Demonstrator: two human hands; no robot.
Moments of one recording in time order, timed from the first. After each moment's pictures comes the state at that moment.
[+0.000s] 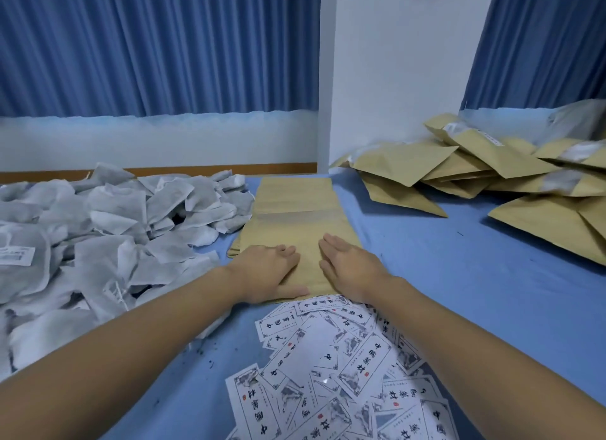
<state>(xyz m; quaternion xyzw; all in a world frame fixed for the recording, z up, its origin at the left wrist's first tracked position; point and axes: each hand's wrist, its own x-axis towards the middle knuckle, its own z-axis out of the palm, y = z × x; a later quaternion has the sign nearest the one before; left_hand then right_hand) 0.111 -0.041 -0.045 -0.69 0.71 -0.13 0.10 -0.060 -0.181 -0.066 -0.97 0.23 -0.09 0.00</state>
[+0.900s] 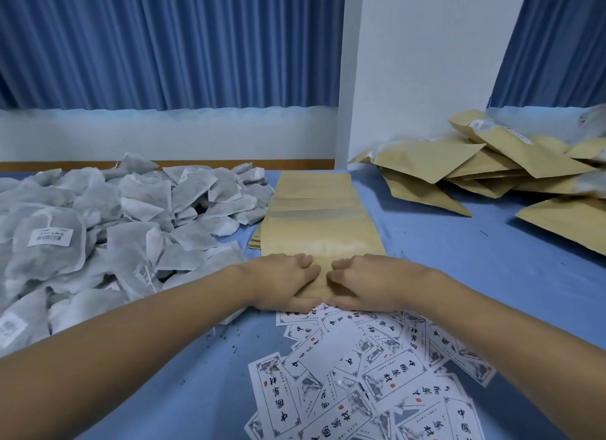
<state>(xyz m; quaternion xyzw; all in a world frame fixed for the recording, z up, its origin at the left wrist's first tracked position) 0.102 -0.016 -0.048 -0.66 0.75 -0.06 0.10 -0.078 -0.141 -0.030 -0.99 0.07 0.09 -0.12</state>
